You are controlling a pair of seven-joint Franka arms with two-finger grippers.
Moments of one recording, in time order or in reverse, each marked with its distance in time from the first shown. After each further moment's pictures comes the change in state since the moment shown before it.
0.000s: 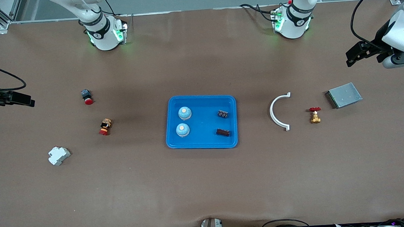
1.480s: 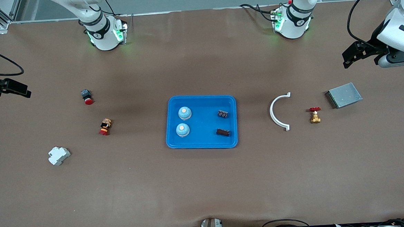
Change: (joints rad) left arm -0.002 -0.002 -0.027 0.018 0.000 0.034 -0.002; right arm -0.028 -0.157 0.018 -0.185 0.001 0.093 0.000
